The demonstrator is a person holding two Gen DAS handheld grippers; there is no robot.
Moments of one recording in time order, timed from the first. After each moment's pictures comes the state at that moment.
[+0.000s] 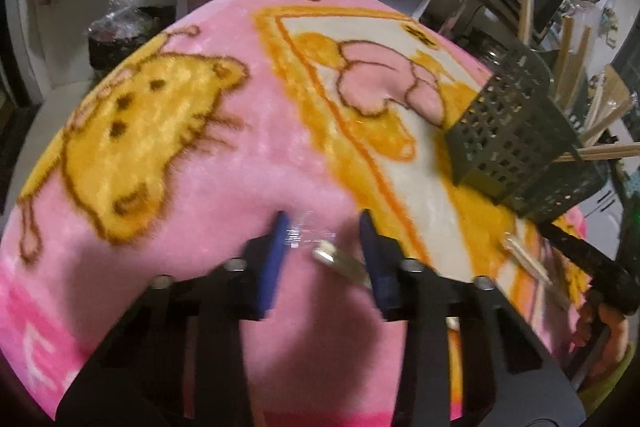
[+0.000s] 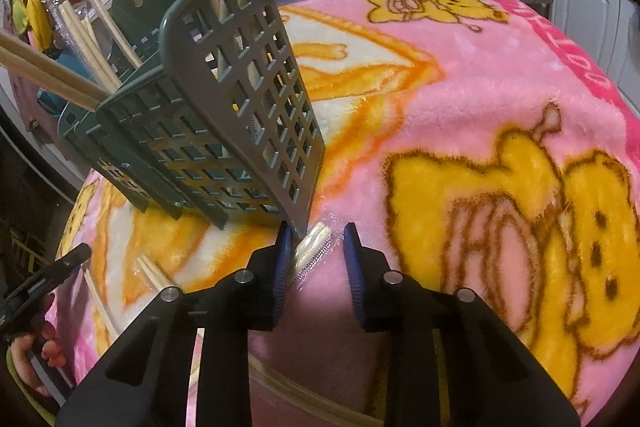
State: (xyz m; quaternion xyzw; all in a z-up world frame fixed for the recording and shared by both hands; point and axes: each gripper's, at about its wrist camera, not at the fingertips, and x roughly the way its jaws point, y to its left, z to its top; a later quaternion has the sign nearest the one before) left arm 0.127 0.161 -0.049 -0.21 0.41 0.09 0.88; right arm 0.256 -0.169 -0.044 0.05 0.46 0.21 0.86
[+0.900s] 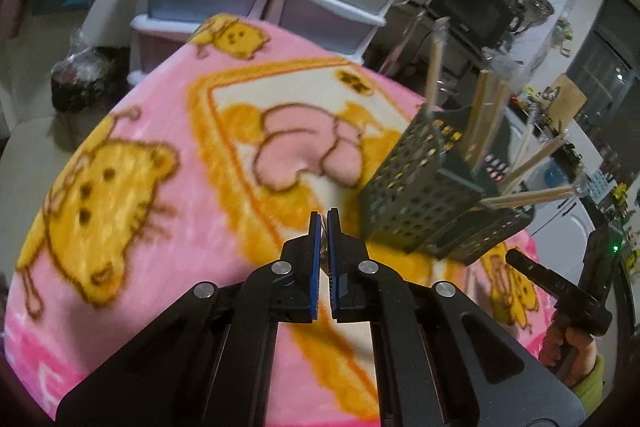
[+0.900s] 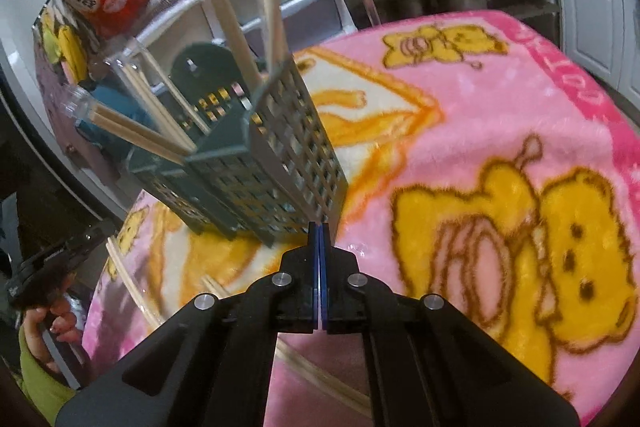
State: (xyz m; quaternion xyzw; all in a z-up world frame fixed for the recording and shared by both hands) left arm 0.140 0.140 0.017 -0.22 0.34 0.01 0.92; right arm 0.239 -0.199 0.003 0.10 0.41 0.26 0.87
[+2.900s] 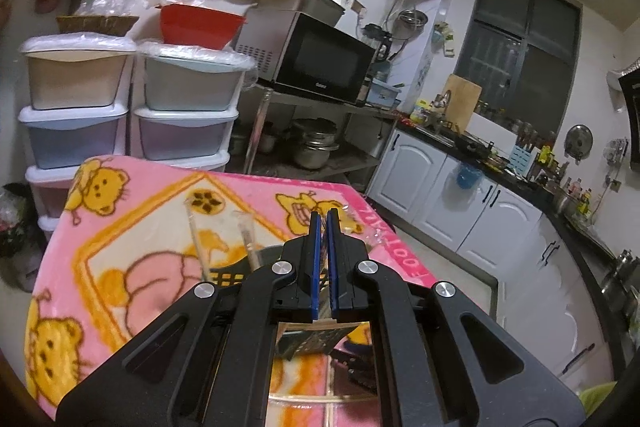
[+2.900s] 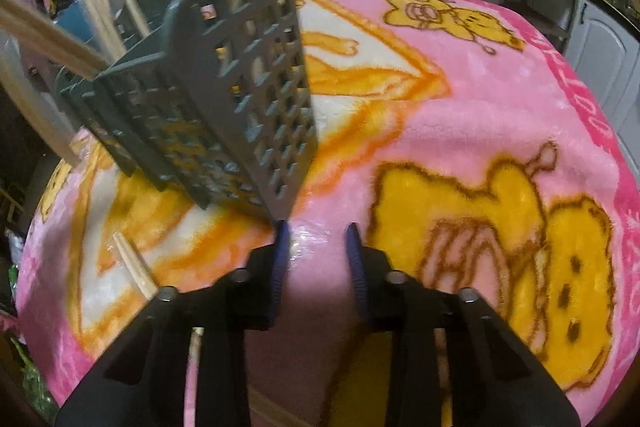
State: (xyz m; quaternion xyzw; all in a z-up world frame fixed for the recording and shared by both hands) left arm 0.166 0.035 0.173 -0.13 0.20 -0.16 0.96; right arm 0.261 -0.161 -0.043 -0.04 0.47 0.23 0.85
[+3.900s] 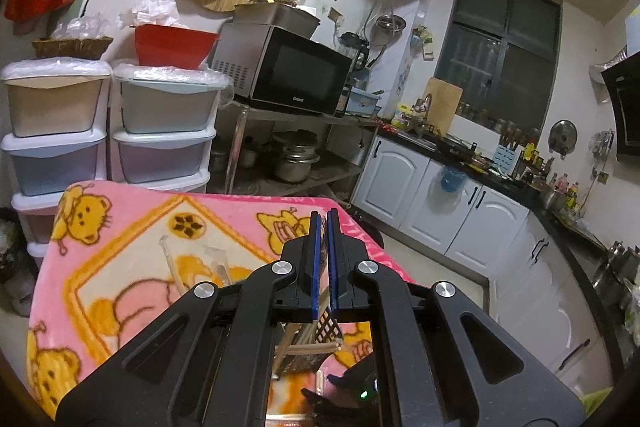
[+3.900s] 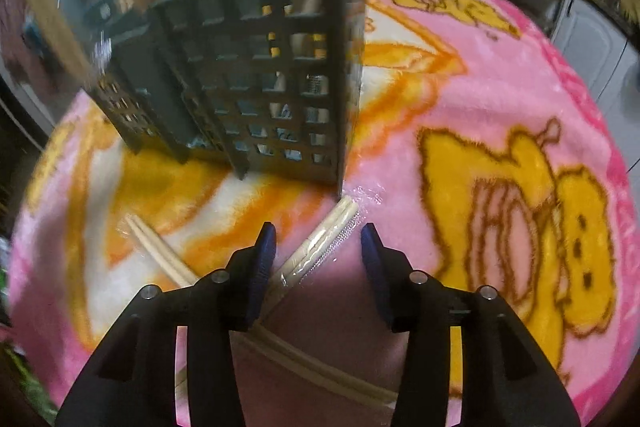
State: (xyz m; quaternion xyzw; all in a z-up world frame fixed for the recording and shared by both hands) left arm 0.178 0.027 0.199 -0.11 0.18 -0.19 0.96; right arm 0.235 -0.120 -0.045 -0.08 0.49 0.17 0.85
